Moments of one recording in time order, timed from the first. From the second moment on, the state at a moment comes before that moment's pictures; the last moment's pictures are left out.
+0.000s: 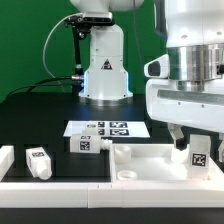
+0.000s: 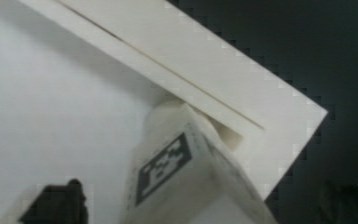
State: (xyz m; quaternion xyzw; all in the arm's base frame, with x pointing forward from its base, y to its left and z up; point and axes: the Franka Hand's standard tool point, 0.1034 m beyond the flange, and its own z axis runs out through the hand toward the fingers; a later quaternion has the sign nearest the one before) arm 0.641 0.111 0.067 -0.91 0.41 -0.03 0.05
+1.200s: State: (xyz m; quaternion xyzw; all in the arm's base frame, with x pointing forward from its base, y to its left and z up) arm 0.642 0.112 0.066 -0.73 0.69 0.00 0.05
